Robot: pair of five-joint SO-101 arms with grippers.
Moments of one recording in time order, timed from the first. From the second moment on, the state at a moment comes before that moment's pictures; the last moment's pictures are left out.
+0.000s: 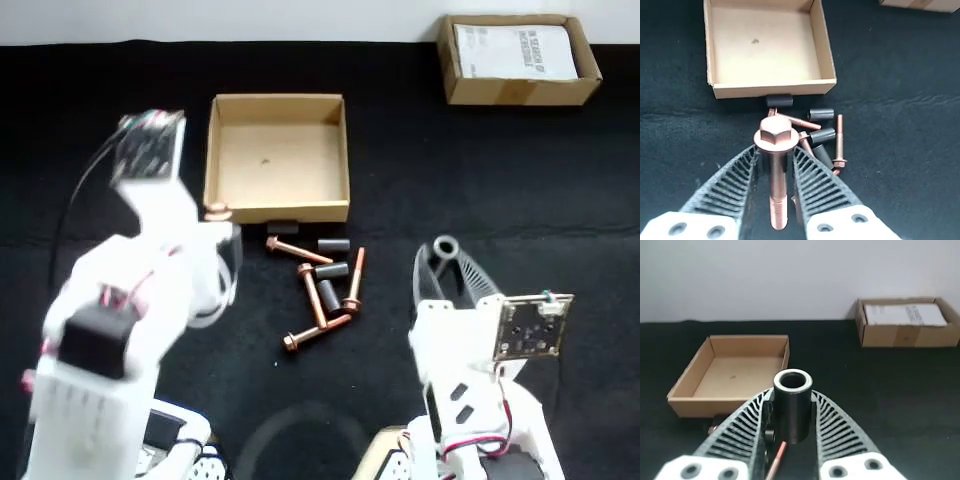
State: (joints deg) left arm 10.7 -60.0 31.2 74.9 20.9; right arm -12.4 -104.3 61.1 64.6 -3.5
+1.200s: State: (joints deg) left arm 34.1 -95.3 85.3 16.8 7.7; right arm -22.5 -104.2 95.6 31.2 -3.5
